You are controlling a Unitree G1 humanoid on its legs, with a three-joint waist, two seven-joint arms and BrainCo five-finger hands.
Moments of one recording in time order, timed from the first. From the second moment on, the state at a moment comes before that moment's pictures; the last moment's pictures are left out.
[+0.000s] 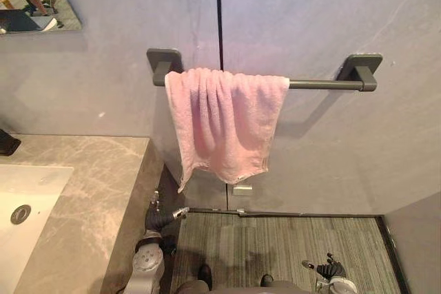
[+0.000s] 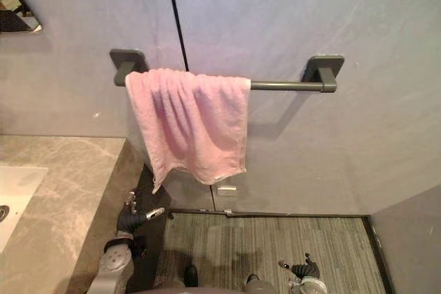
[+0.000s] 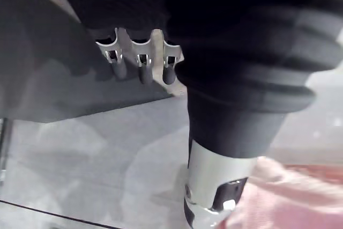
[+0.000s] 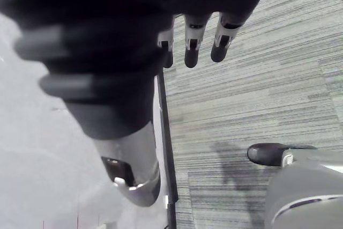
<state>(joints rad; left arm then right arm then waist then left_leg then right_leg) 0.23 0.11 0.00 0.29 -0.07 -0.21 0.18 0.09 -0.13 -0.22 0.99 0.02 -0.07 -0.17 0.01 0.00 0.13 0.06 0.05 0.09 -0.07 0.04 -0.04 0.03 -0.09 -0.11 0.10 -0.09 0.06</state>
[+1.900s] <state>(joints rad) 0.06 0.20 -0.07 0.20 -0.03 -0.24 0.25 0.07 -0.15 -0.09 0.74 -0.01 -0.09 -0.17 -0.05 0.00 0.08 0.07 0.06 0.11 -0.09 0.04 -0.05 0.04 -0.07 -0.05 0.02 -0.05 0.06</state>
